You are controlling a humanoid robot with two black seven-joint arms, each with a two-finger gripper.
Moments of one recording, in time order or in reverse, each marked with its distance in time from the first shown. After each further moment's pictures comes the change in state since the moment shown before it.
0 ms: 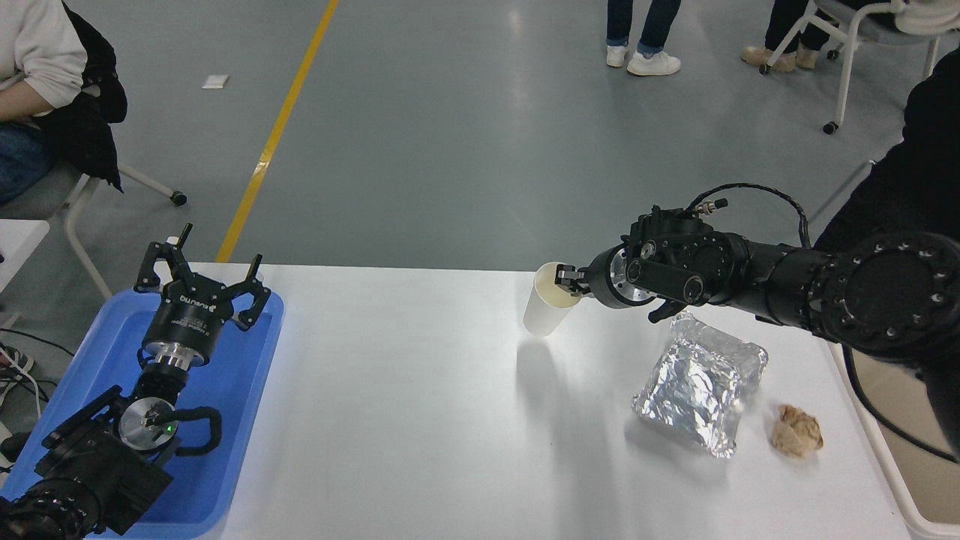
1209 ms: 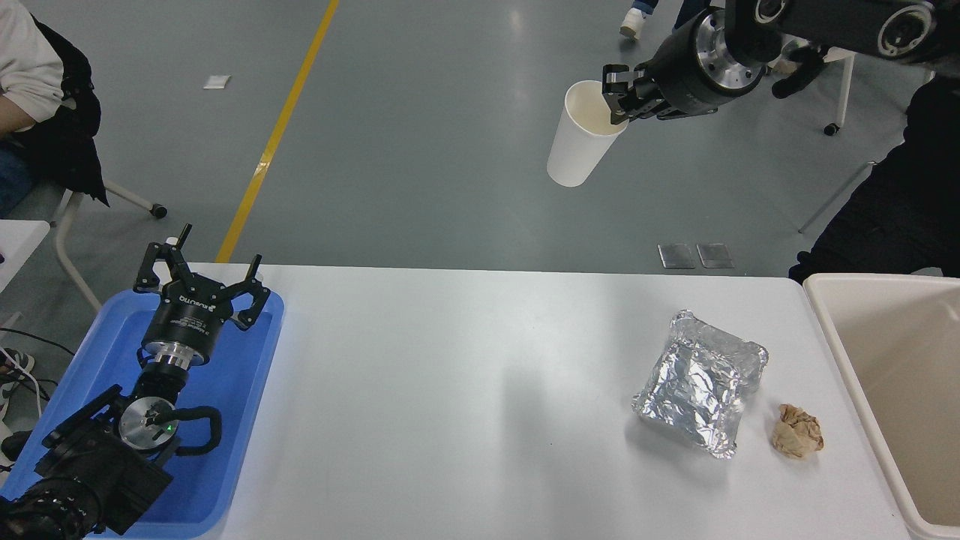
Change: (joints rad) left arm 0.000 0.000 0.000 0.000 -0.001 0.000 0.000; right arm 0.403 -0.229 -0.025 0.124 -0.012 0.229 -0.004
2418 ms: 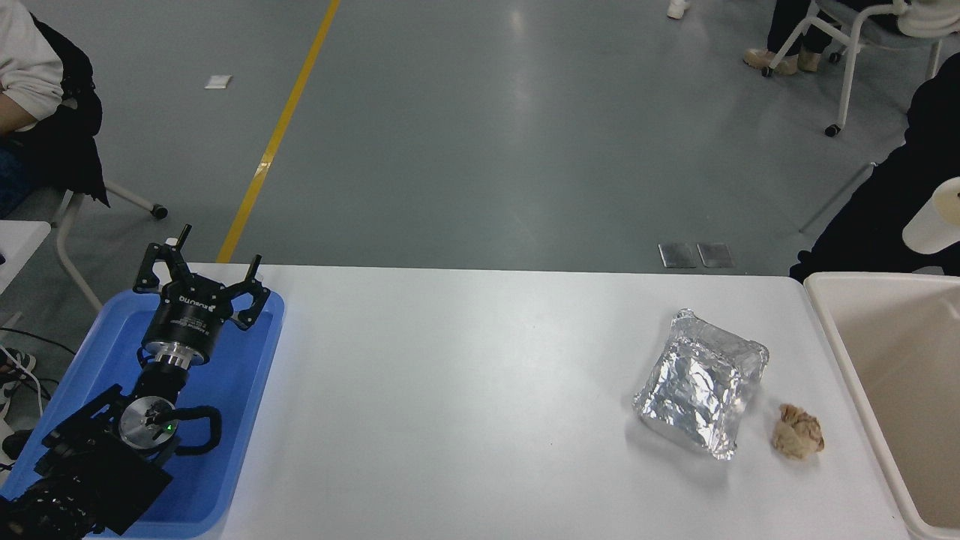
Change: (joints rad) left arm 0.000 0.000 0.000 0.000 0.001 0.000 0.000; right arm -0.950 -0.282 0.126 -0.826 -0.018 -0.338 0.000
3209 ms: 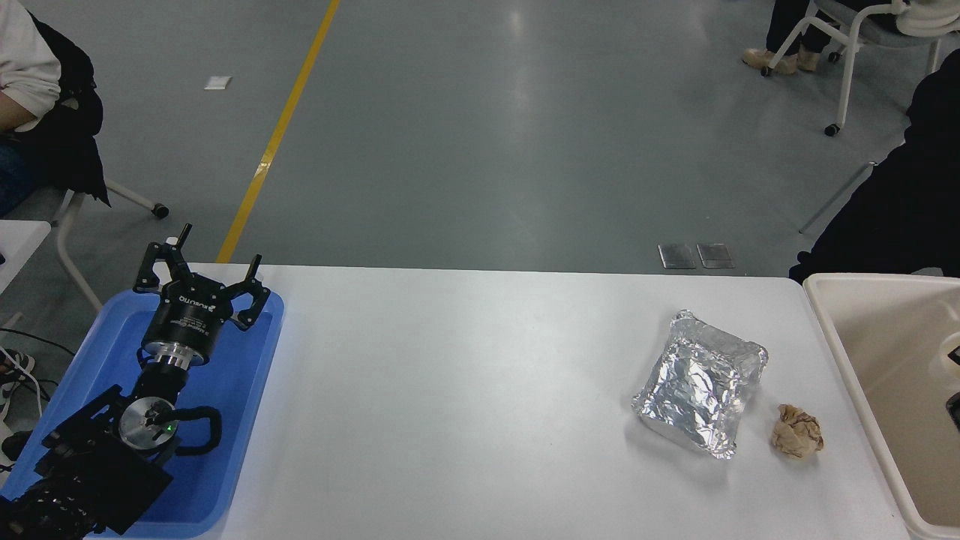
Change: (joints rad) left arm 0.000 0.000 -0.001 0.000 -0.001 0.000 0.000; right arm -0.384 0.160 0.199 -0.046 0.003 -0.296 0.006
